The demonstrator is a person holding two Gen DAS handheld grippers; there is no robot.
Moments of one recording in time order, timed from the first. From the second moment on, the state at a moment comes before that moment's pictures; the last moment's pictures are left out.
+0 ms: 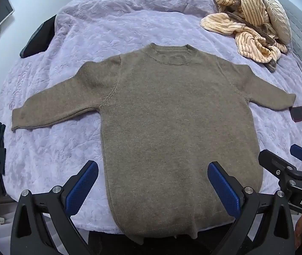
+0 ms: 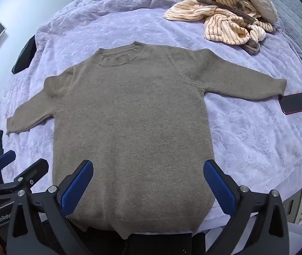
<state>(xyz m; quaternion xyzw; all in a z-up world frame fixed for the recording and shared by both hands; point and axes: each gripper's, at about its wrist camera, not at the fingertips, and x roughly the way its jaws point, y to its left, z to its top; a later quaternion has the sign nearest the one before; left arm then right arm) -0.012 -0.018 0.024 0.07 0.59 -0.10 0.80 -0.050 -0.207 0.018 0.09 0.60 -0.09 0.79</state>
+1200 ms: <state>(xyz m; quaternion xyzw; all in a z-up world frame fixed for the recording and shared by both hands) -0.026 -0.003 0.047 0.08 0.58 -0.08 0.81 -0.062 -0.186 0.037 0.06 0.58 -0.10 0.81</state>
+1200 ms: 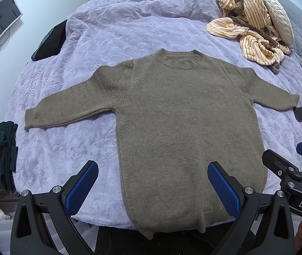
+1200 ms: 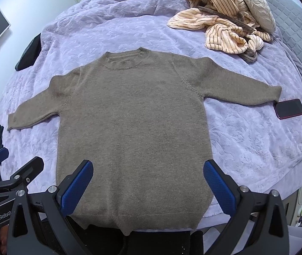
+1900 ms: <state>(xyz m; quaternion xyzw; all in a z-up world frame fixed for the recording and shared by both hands) -0.026 -0.003 0.046 0.08 0.58 -0.08 0.81 -0.060 -0.190 0.036 0.06 0.59 -0.10 0.80</state>
